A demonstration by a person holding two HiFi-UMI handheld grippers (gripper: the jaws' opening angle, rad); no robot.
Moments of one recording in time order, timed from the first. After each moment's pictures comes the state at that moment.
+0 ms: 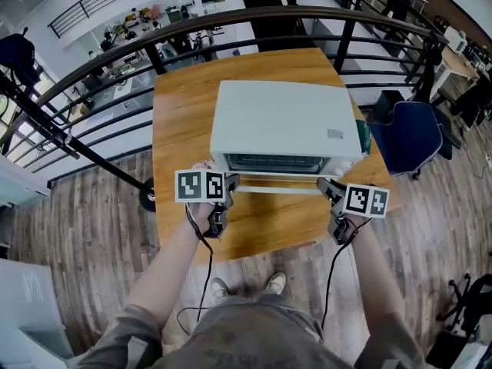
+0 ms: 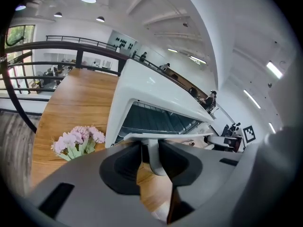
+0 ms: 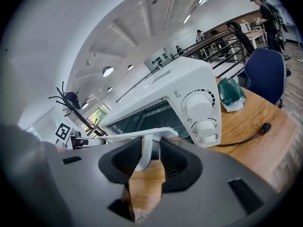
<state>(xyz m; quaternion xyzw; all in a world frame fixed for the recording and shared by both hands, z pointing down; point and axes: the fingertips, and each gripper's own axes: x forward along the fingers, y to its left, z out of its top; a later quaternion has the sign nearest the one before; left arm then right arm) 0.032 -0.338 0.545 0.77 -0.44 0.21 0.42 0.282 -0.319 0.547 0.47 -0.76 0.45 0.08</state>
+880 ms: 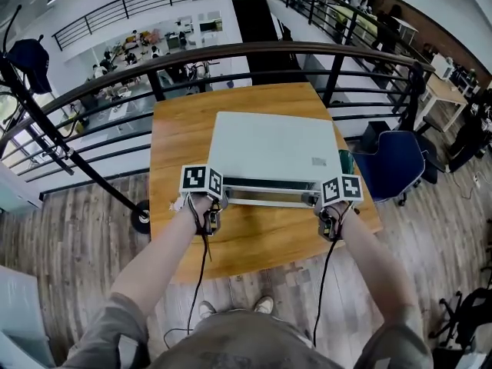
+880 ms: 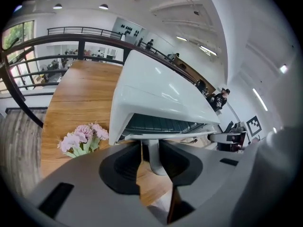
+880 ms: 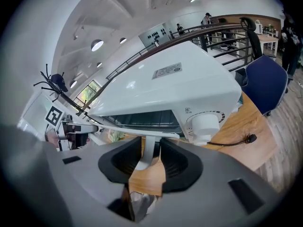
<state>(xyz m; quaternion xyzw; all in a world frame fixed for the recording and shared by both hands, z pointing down) 0.033 -0.356 0.546 0.72 -0.43 0.27 0.47 0.284 -0.339 0.552 0.45 -0.71 0.48 0.24</state>
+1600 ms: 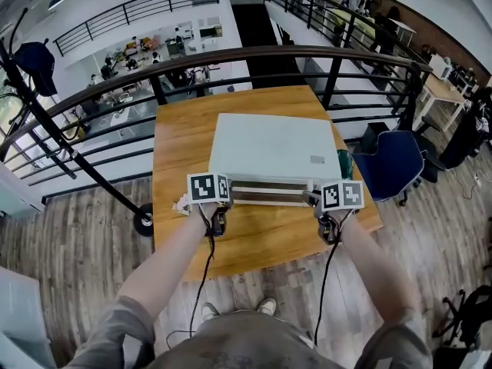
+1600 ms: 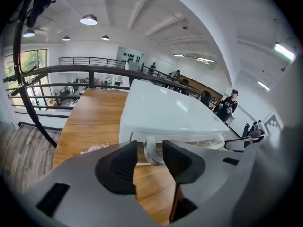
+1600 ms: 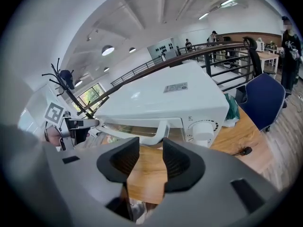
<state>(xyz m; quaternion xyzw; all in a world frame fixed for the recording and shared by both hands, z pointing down) 0.019 -0.370 0.514 0.73 -0.54 0.22 0.35 0.284 -0.333 0.525 0.48 -0.75 0.40 0.21</state>
